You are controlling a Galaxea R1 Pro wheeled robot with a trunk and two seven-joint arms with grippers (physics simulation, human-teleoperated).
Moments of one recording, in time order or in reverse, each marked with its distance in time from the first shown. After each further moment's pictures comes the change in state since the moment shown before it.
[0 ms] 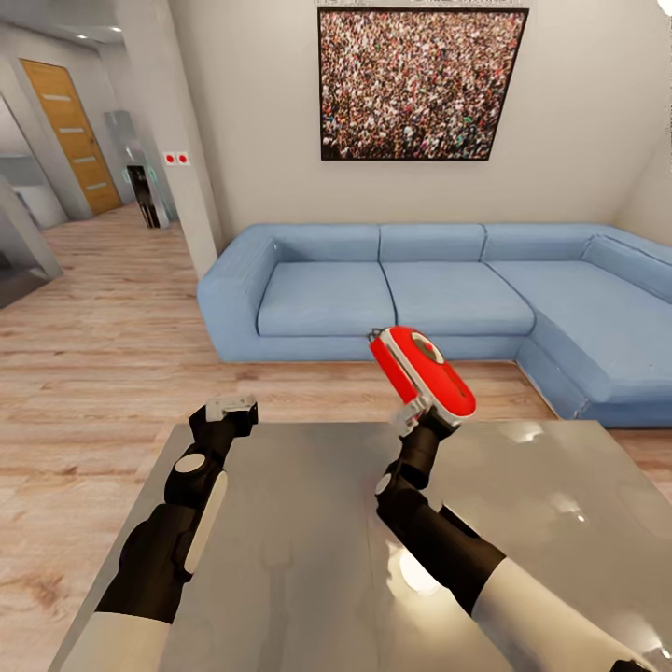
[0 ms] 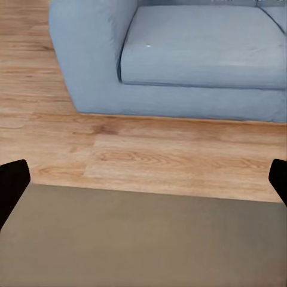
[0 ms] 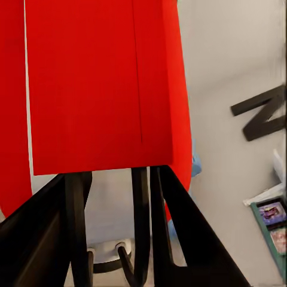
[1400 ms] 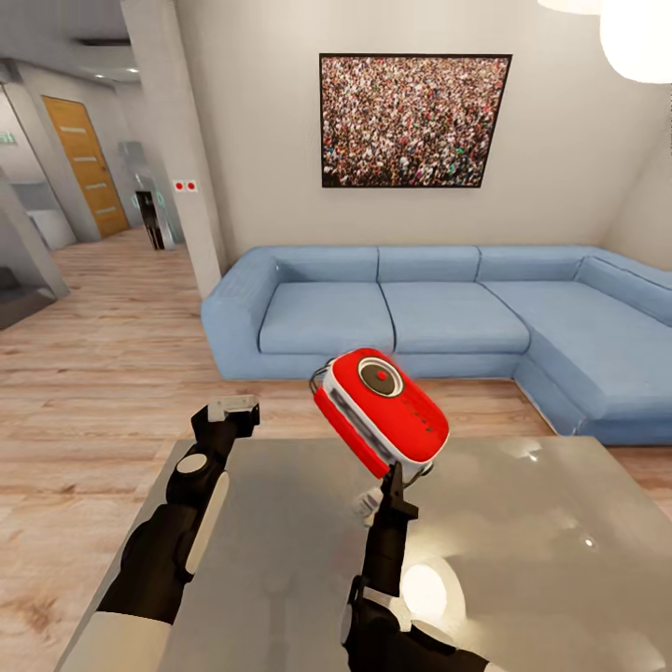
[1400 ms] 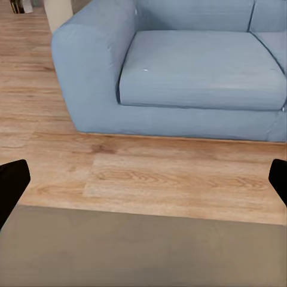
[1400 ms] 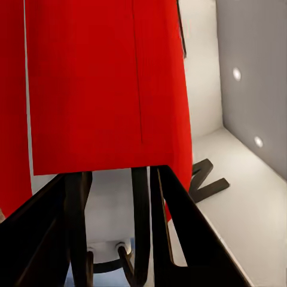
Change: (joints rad) left arm 0.000 0.000 -0.009 0.005 0.000 -0.002 0.000; right arm 0.193 0.032 0.376 0.062 -0.015 -0.078 -0.467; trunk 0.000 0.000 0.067
